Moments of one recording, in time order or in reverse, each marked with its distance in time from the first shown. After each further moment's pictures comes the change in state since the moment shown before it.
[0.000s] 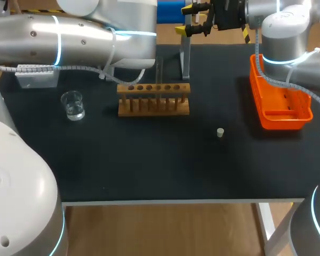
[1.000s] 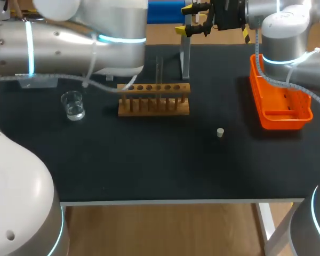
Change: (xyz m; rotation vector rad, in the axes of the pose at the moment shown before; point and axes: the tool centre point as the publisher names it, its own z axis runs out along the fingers) left arm 0.020 -0.038 -0.085 0.169 0.113 0.190; right arm 0.000 0.000 0.000 0.000 0.000 0.000
